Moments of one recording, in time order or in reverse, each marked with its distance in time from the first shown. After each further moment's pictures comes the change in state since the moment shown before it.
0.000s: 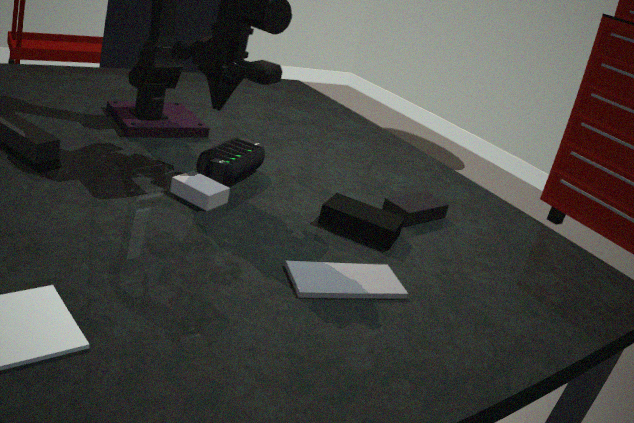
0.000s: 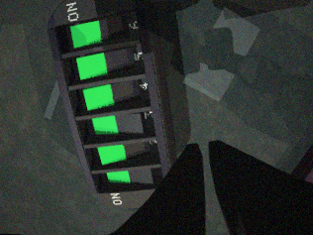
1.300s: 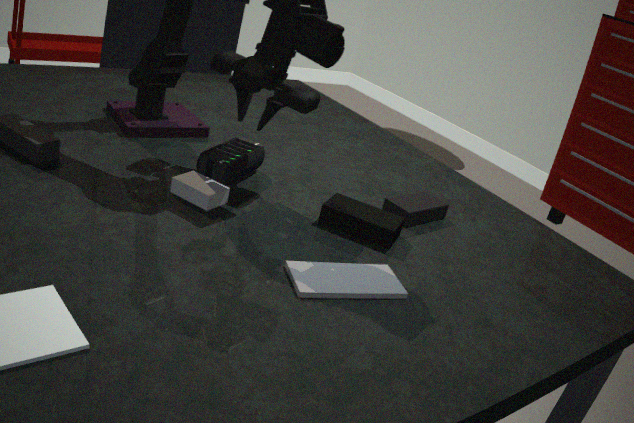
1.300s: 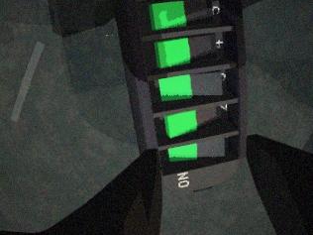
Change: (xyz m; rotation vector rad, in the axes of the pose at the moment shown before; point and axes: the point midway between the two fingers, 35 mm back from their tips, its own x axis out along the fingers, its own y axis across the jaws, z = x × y) arm 0.016 0.061 -0.021 -0.013 0.027 -0.143
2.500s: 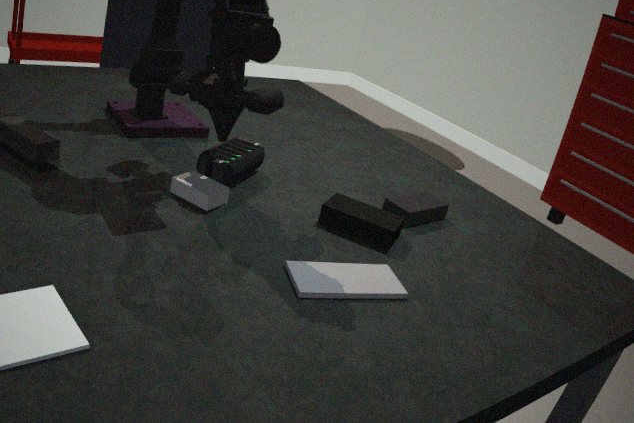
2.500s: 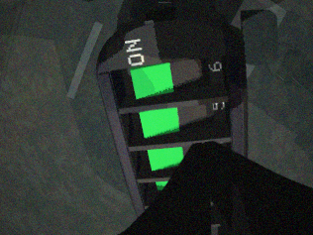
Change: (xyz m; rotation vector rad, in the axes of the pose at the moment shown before) arm 0.027 -0.026 0.051 0.017 0.047 0.244
